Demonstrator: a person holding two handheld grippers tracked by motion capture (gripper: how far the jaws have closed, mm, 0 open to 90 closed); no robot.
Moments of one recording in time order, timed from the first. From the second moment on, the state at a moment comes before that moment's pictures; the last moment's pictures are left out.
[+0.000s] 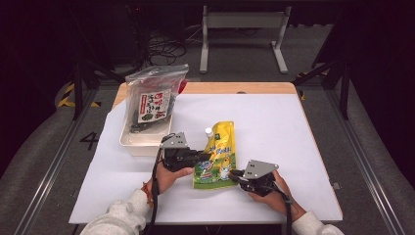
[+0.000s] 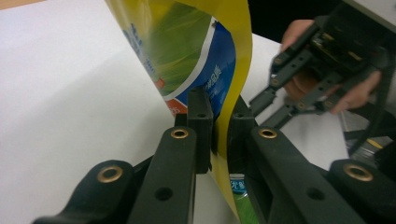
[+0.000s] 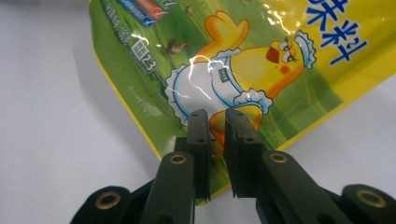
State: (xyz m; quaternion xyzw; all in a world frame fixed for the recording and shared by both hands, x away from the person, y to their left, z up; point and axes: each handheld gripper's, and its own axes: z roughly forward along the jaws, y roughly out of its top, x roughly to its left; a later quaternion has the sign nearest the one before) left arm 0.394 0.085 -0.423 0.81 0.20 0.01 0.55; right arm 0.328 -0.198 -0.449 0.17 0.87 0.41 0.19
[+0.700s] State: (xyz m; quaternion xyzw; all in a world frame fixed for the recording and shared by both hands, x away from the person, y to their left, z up) left arm 0.376 0.110 -0.383 0.78 0.15 0.06 0.60; right arm 0.314 -0.221 -0.431 0.19 0.85 0.44 0.21
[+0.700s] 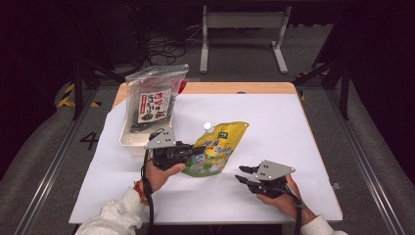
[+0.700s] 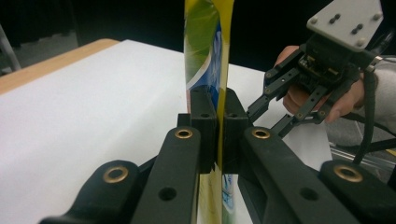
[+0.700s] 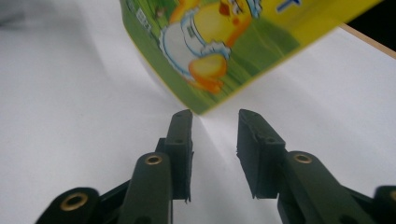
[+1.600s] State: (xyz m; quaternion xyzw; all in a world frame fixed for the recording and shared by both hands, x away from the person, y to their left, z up) left arm 0.381 0.182 -0.345 0.75 0.15 0.13 0.63; right arm 0.313 -0.227 -0.433 0.21 0.85 0.43 0.22
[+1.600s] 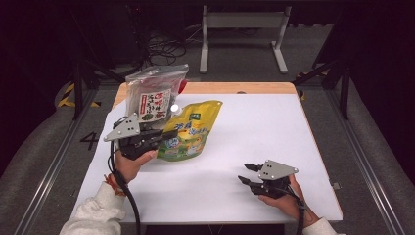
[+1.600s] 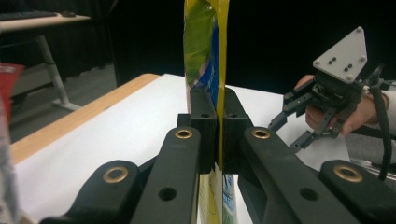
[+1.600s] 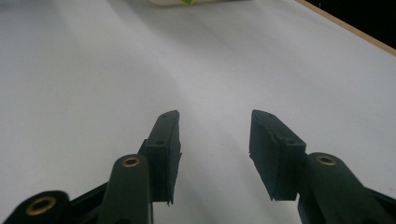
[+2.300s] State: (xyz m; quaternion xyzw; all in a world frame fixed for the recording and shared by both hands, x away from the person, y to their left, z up) left arm 0.394 0.253 -0.339 0.73 0.19 0.20 0.62; right arm 0.315 -0.223 -0.437 0.22 0.85 0.43 0.21
